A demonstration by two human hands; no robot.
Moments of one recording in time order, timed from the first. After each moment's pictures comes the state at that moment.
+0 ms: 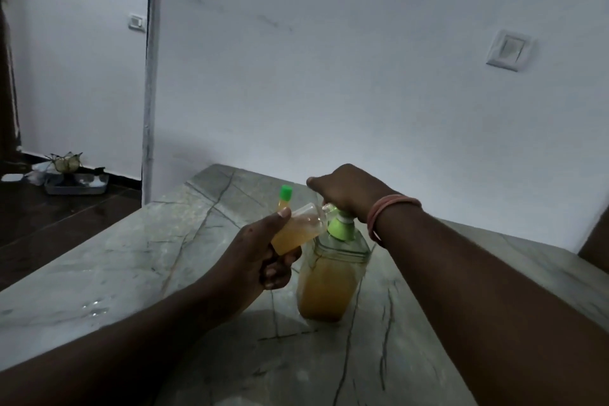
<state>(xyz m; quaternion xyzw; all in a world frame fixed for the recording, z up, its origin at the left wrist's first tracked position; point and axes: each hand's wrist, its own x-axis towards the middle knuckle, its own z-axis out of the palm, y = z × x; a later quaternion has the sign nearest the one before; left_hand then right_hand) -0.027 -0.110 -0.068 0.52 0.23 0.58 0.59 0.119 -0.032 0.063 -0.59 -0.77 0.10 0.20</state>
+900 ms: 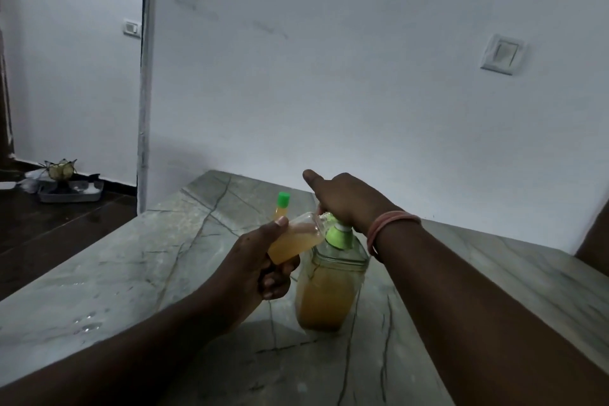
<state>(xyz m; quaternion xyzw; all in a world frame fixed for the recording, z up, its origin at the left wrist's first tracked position) -0.025 -0.108 -0.066 0.49 0.24 0.58 0.60 0.122 -0.029 0.057 -0.58 -0.78 0.12 0.21</state>
